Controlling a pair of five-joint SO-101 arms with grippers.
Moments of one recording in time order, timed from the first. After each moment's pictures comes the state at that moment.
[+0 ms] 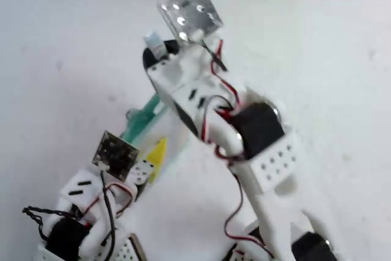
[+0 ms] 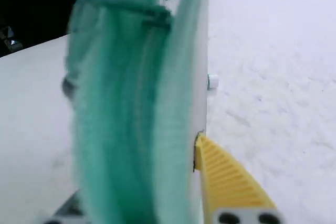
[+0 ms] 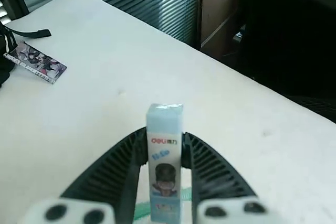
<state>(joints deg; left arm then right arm) 20.2 -104.7 75.5 64.6 -2.9 -38.2 -27.1 -5.1 65.1 4.8</state>
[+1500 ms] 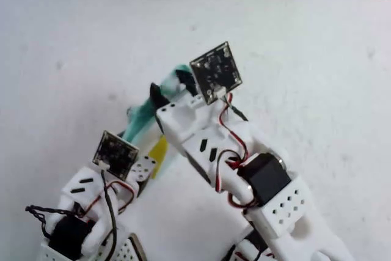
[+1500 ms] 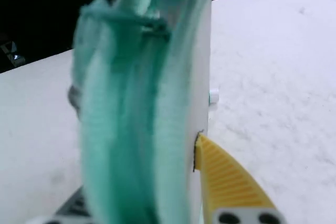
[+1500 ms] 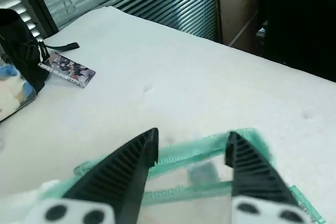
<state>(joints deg) 20.1 -104.7 76.8 59.5 -3.0 -42.5 -48.6 27.3 51.3 -4.4</state>
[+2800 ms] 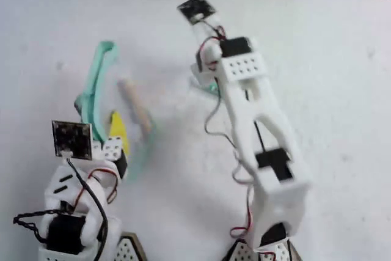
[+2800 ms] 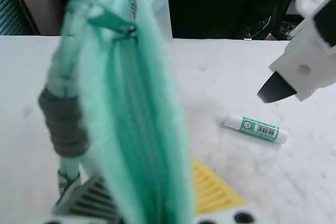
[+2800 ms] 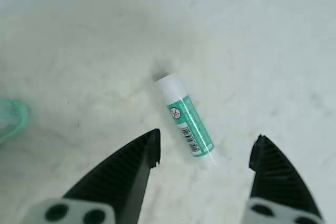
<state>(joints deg) 2.4 -104.0 77.4 56.1 7.9 -19.5 24.0 -23.0 74.4 23.5</state>
